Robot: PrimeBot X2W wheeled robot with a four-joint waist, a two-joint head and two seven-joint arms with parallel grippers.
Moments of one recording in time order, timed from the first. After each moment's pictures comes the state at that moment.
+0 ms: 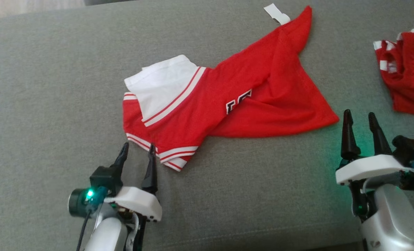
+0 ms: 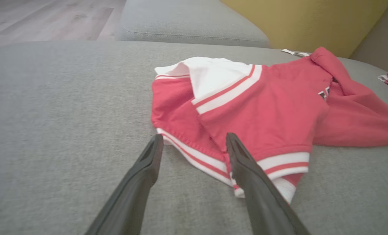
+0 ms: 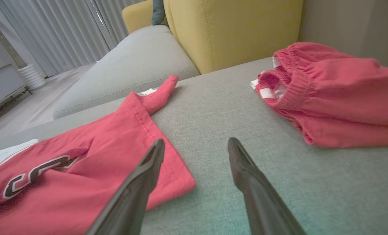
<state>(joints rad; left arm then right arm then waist) -0.12 0.05 -0.31 0.34 -0.21 0.10 -0.25 -0.30 -0.10 -0.02 0.57 0.31 0.12 -0.25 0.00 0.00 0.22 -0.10</state>
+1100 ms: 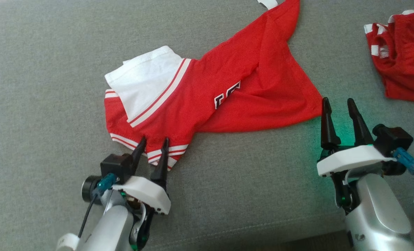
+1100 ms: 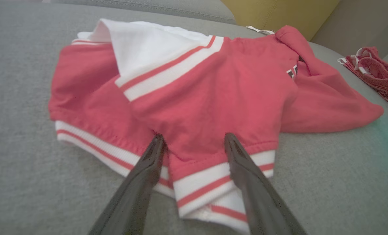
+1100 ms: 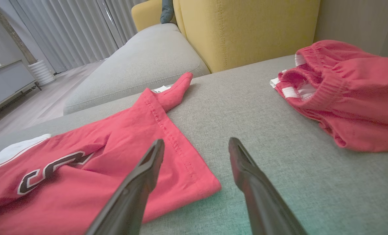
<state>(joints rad) -0.22 0.04 -0.38 0.44 -0.29 0.01 -0.25 -0.32 -0.05 0.04 0.51 0.27 0.12 -0.25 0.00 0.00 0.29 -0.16</state>
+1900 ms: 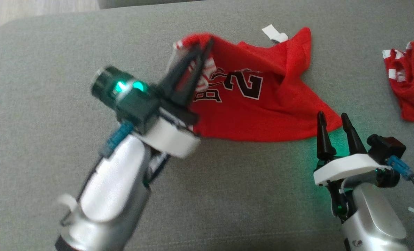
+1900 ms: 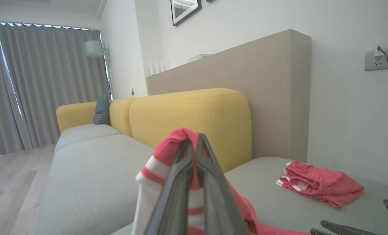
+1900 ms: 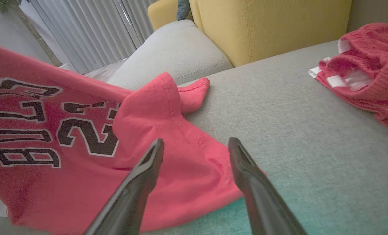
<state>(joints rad) -0.49 0.04 -0.48 0.08 -0.10 -0.10 -0.25 -0.31 -0.05 0.05 0.59 0.32 0.12 -0.25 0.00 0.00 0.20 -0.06</state>
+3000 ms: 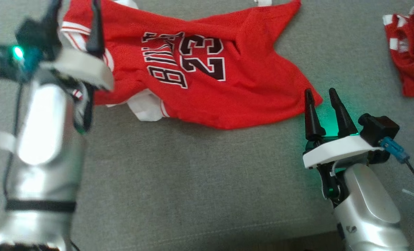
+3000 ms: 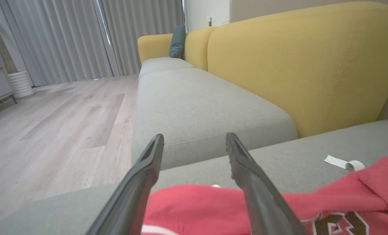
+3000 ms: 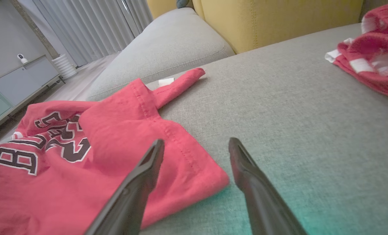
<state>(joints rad) -0.75 0.15 -0.22 0.55 -0.13 0.01 -0.26 -0.38 -0.05 0.14 0.53 0.36 0.12 -0.25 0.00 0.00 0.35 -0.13</state>
